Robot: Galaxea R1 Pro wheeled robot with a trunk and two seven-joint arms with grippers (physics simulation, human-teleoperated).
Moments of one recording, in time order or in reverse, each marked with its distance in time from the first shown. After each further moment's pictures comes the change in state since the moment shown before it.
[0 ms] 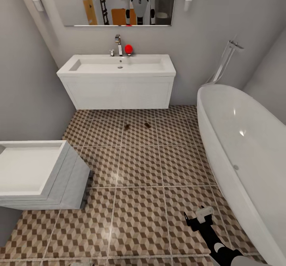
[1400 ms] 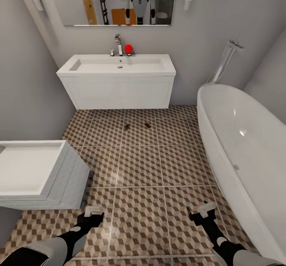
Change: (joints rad) left arm -0.340 -0.026 -0.001 -0.005 -0.005 0.315 0.051; right arm -0.031 -0.029 0.000 0.000 0.004 -0.002 0.002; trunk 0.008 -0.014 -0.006
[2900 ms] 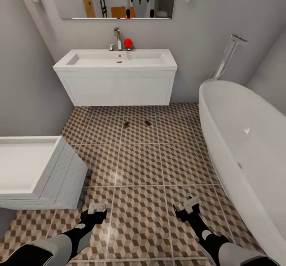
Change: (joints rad) left arm -0.016 -0.030 0.000 0.000 0.000 -0.003 0.041; right arm -0.037 0.089 0.000 -0.002 0.125 0.043 -0.001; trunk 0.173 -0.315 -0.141
